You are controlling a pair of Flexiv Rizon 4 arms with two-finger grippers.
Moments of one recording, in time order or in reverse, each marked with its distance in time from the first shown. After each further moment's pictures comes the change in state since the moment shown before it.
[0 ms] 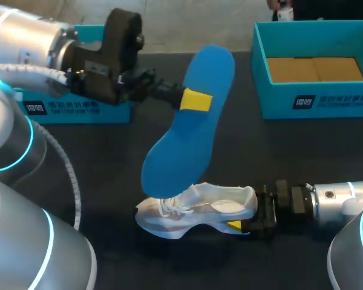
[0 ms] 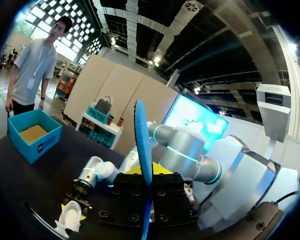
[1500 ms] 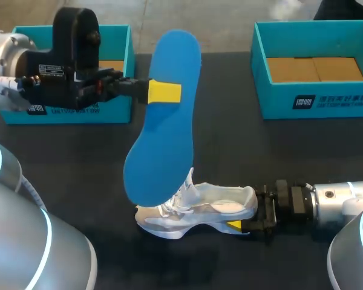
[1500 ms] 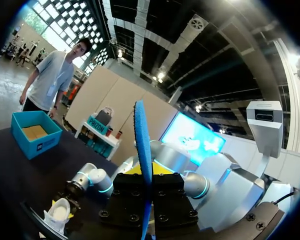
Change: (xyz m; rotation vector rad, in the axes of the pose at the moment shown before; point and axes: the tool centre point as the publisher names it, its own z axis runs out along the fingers) left arm 0.041 -0.014 -0.030 0.138 -0.006 -0.069; right arm 0.000 0.000 0.000 0.000 0.000 0.000
